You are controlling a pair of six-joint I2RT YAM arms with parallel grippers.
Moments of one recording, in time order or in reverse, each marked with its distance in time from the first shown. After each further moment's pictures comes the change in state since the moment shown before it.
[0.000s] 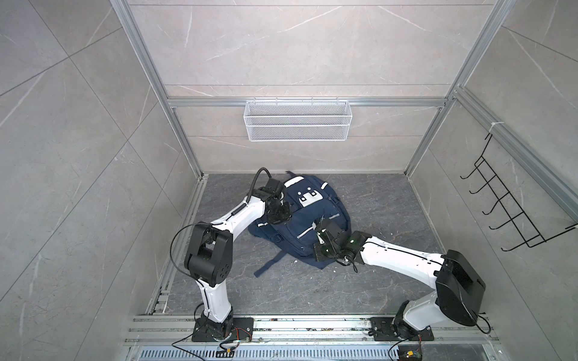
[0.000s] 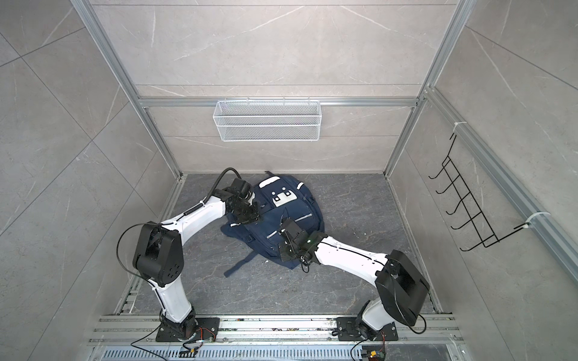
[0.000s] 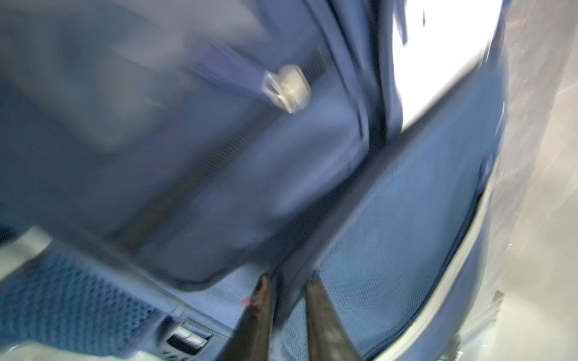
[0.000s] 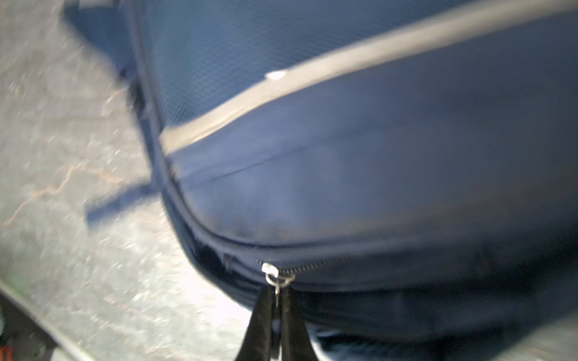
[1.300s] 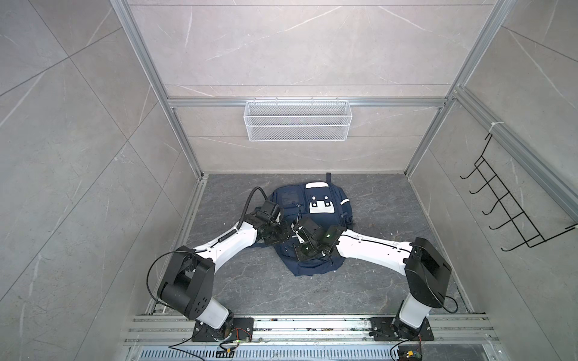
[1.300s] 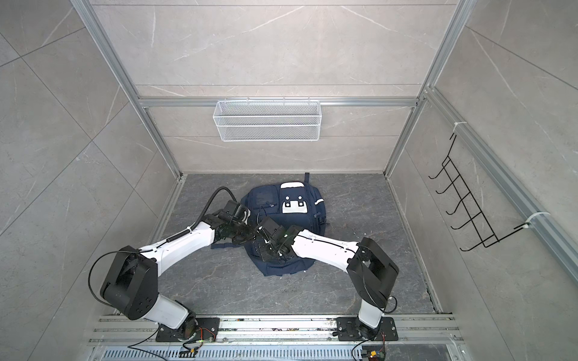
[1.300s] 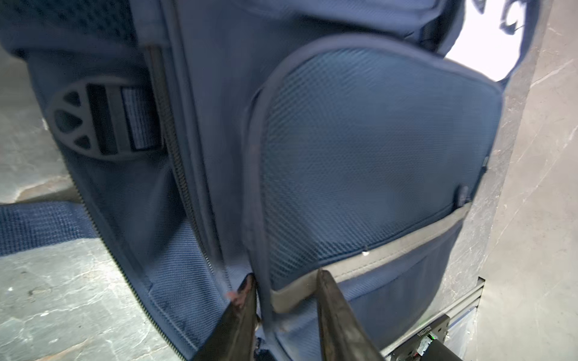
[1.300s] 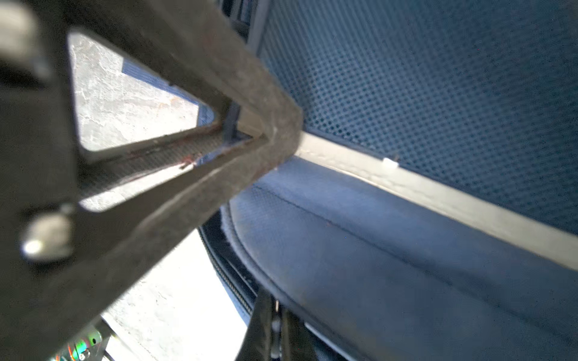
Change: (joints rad) left arm -0.106 -0.315 -0.480 0.191 0.027 -0.148; right arm 0.053 0.198 0.227 -0.055 -0.068 0.010
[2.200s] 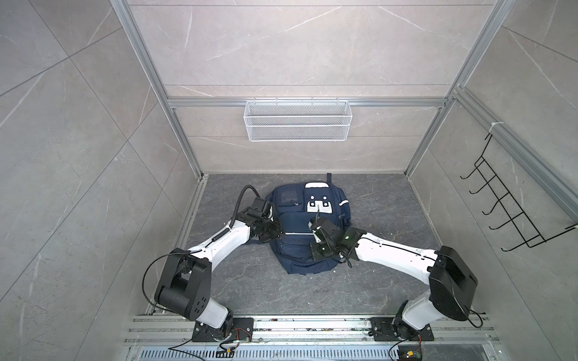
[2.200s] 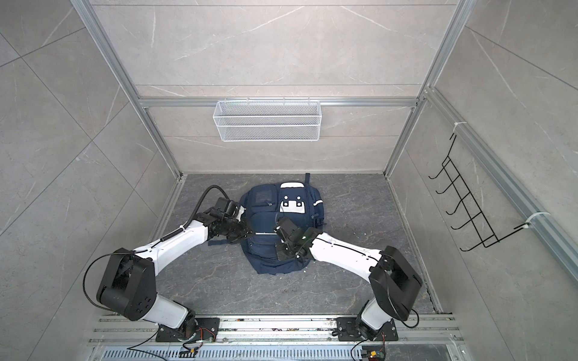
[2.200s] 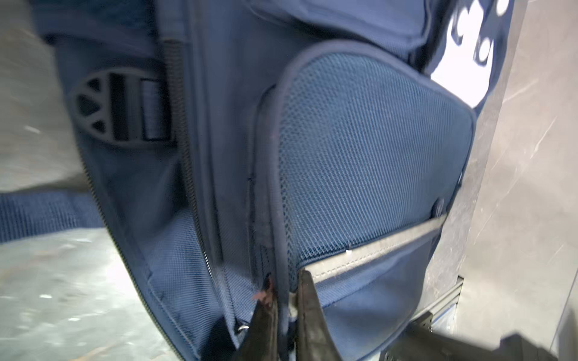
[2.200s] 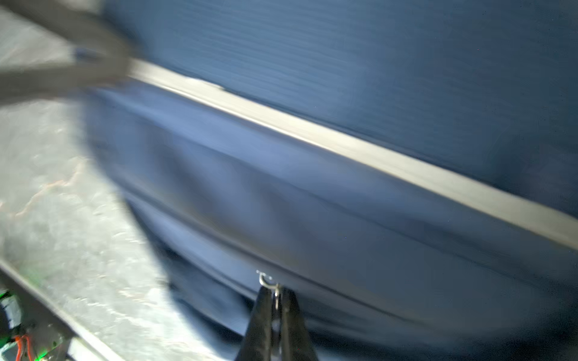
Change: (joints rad) left arm 0.145 -0.016 0.010 -0.009 0.063 0.064; right arm -0.141 -0.214 -0.218 -0.013 0.056 -0.023
